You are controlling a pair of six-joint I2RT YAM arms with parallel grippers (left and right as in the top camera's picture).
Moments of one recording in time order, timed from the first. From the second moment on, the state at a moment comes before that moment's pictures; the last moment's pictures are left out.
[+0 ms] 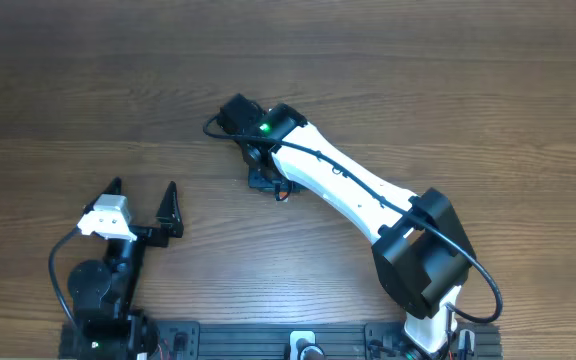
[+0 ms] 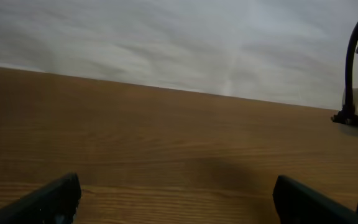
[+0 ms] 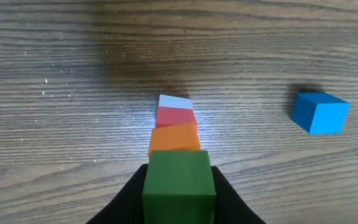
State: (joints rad) left arm 0.04 0.01 0.01 -0.06 0.16 -0.18; right arm 0.77 1.96 1.60 -1.16 0.10 0.81
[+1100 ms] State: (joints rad) left arm 0.04 0.01 0.01 -0.06 0.16 -0.18; right arm 0.77 1.96 1.59 -1.14 0.10 0.81
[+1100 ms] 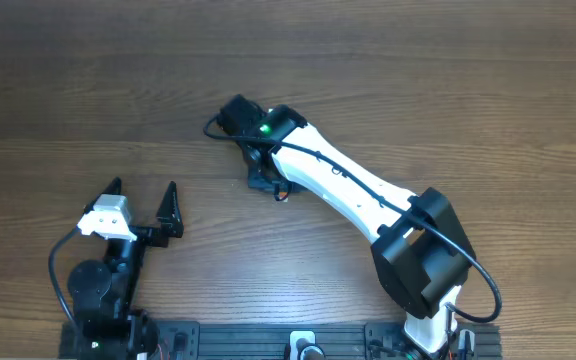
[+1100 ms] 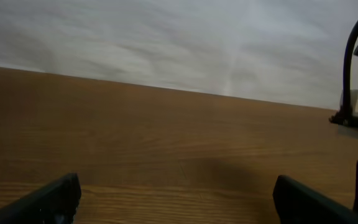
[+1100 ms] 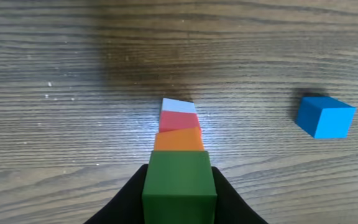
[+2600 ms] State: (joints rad) left arm 0.04 0.01 0.01 -0.06 0.16 -0.18; right arm 0.51 1.66 1.58 -1.30 0.15 0.62
